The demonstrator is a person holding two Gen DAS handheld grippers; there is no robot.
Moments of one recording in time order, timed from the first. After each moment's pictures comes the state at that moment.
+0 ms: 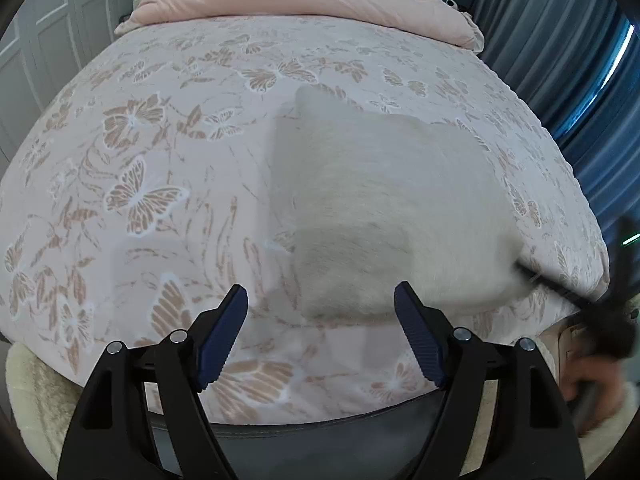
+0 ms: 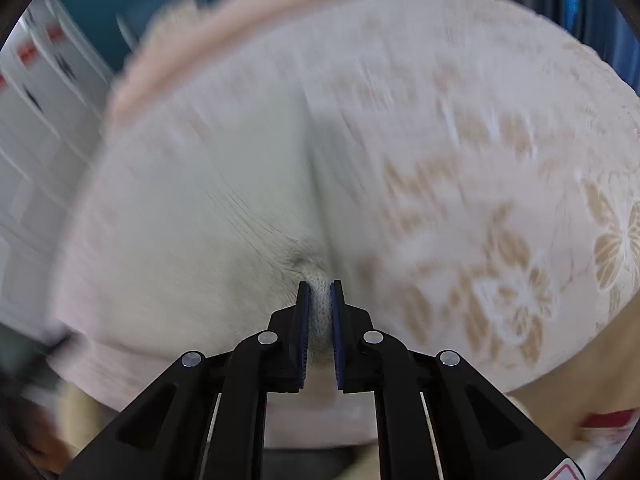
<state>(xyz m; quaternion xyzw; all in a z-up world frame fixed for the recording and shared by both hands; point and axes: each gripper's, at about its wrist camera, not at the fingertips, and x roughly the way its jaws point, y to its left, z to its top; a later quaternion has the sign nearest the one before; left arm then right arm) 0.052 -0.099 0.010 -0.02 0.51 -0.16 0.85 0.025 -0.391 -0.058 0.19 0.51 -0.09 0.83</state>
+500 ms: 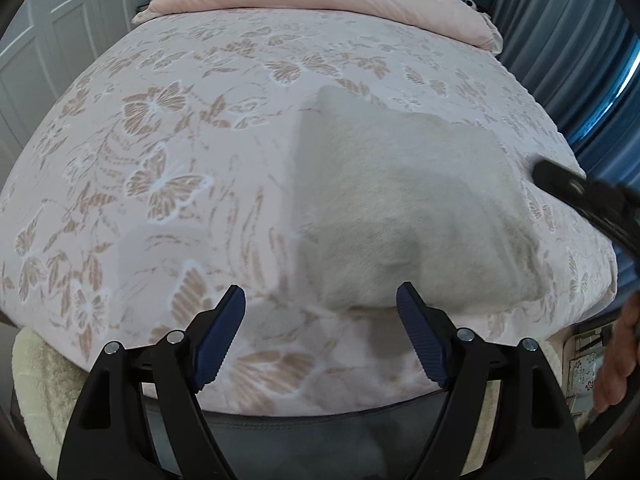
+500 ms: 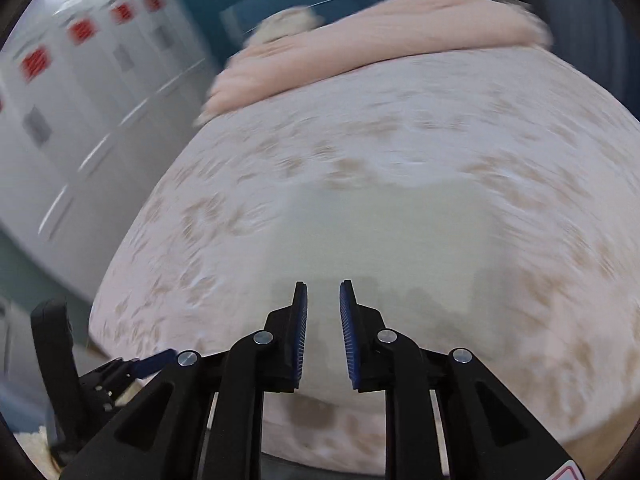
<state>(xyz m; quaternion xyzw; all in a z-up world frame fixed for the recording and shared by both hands) 0.049 -0.079 0.010 -0.02 0.52 -0.12 0.85 0.078 -0.274 0.049 0.14 0.43 0.08 0.89</state>
